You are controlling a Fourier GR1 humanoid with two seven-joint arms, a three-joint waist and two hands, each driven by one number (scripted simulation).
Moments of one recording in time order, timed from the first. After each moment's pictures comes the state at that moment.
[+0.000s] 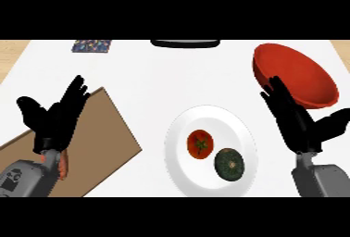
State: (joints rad) left arm -0.22 0.48 -0.28 -1.52 0.41 0.38 0.21; right arm -0.18 -0.27 0.07 -1.49 -0.38 -0.05 0.10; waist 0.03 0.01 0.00
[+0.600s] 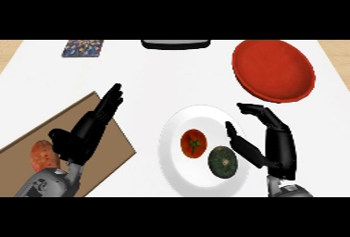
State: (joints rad) left arm -0.21 0.43 -0.42 -1.59 0.34 0.22 0.06; right arm -0.05 -0.14 0.26 -1.64 0.11 -0.45 -0.12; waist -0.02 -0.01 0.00
